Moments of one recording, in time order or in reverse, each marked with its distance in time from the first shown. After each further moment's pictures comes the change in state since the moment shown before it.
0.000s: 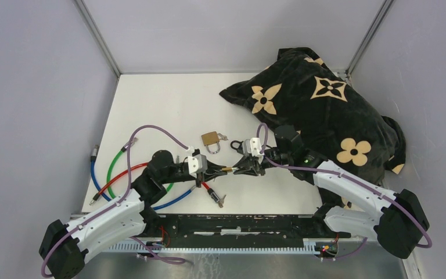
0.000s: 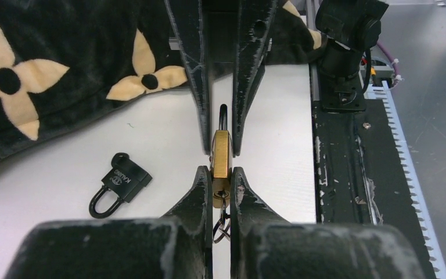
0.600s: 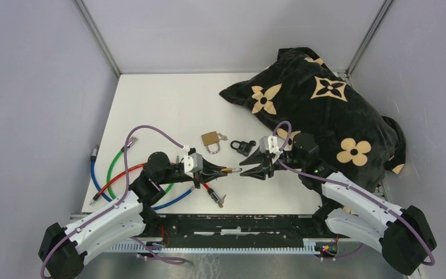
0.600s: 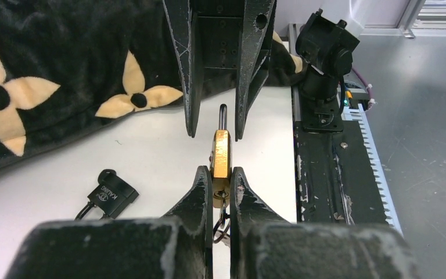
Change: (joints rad) left arm 0.000 -0.034 -0.008 0.058 0.032 -0.106; right arm -0.096 -0.142 -0.169 0.267 -0.073 0.237
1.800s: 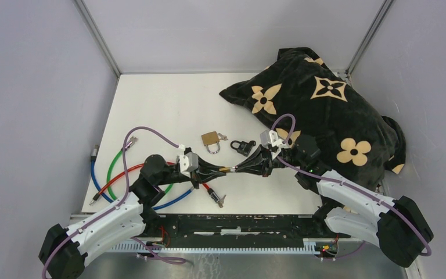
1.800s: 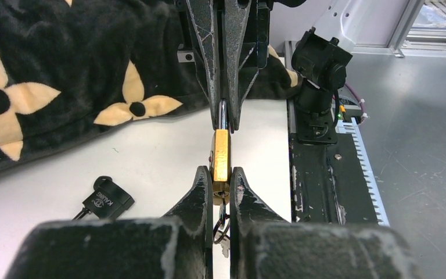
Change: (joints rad) left arm 0.017 0.003 -0.047 0.120 0.028 -0.081; right arm 0.038 0.070 -0.036 0.361 -0.032 0.307
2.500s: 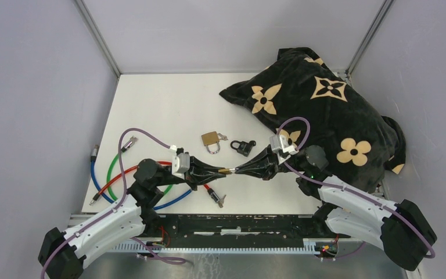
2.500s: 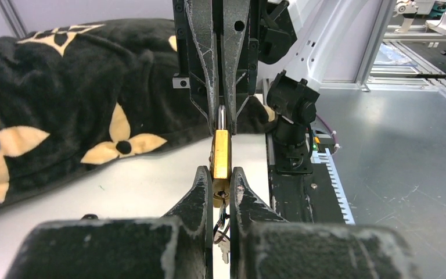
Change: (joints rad) left arm -0.007 -0.060 -0.009 0.106 0.019 -0.113; right arm 0.039 -0.039 -0.072 0.269 0.047 0.135
